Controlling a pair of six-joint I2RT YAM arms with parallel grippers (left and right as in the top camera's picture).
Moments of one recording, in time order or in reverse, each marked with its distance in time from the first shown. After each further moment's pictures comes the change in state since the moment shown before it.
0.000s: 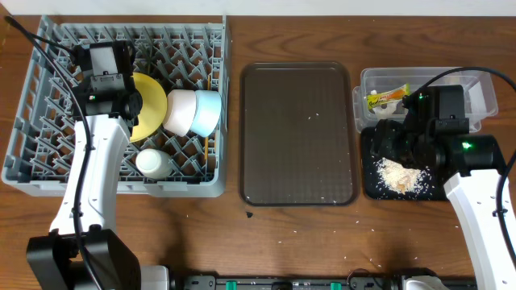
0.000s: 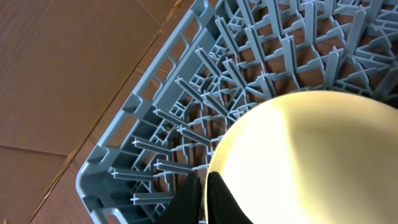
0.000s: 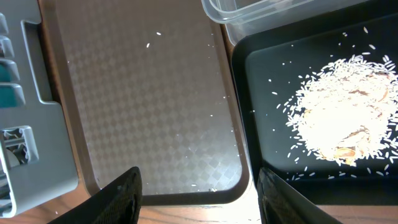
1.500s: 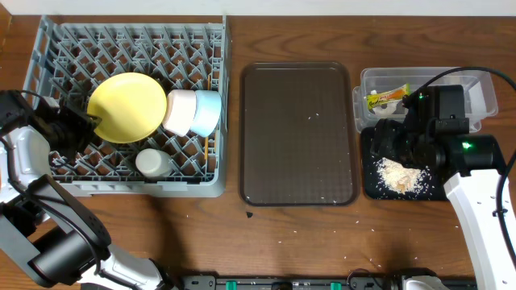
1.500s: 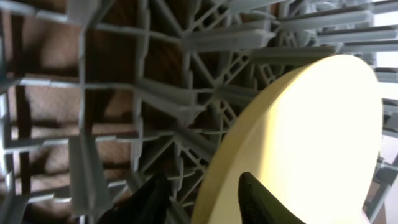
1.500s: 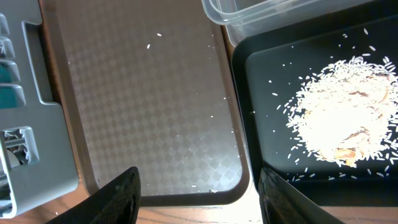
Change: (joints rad) left arm 0.564 0.247 0.000 -0.054 1.189 -0.269; right arm 0.000 0.000 0.000 0.004 0.000 0.000
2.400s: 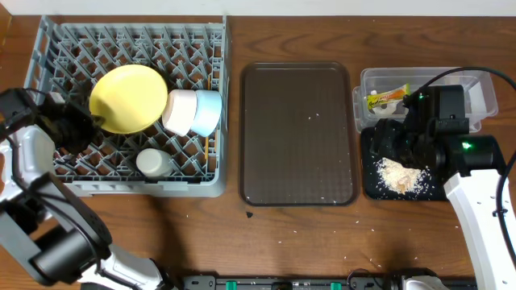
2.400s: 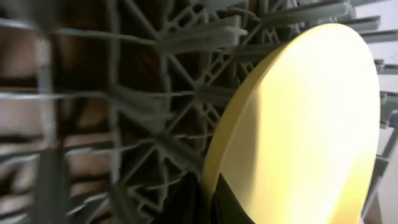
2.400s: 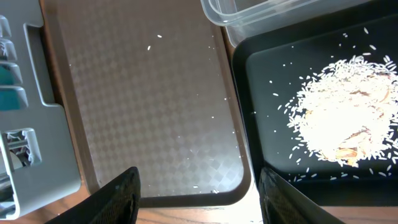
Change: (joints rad) left arm -0.015 -0.006 -0.026 0.051 0.030 0.002; right arm 0.000 0.000 0.000 0.003 0.000 0.013
